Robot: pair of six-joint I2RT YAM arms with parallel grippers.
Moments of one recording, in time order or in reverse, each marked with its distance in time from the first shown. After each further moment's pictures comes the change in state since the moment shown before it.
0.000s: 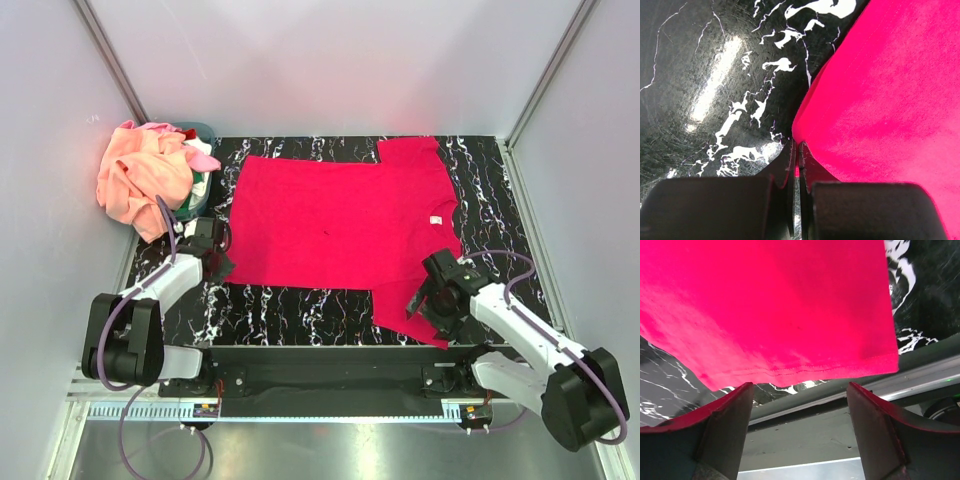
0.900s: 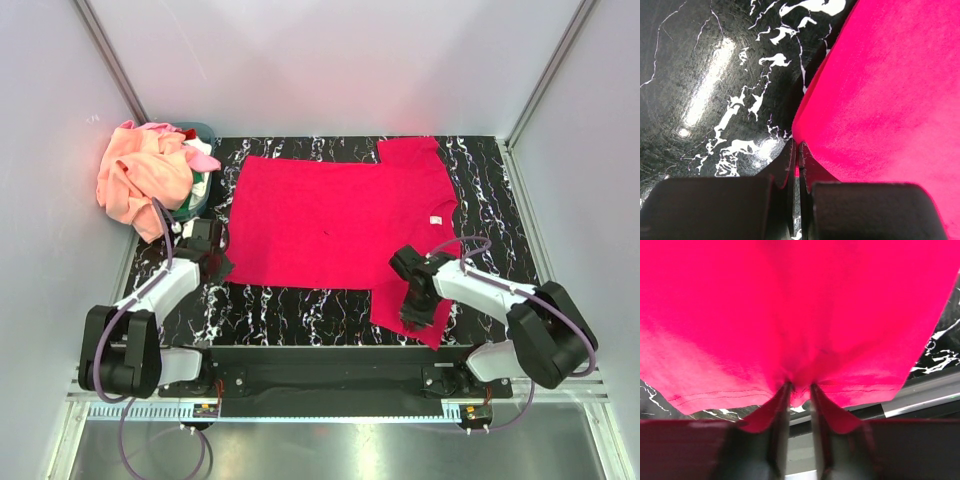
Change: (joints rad) left arm 0.000 -0.056 -0.013 -0.010 0.019 0.002; right arm 0.172 0.336 0.084 0.084 0.053 -0.013
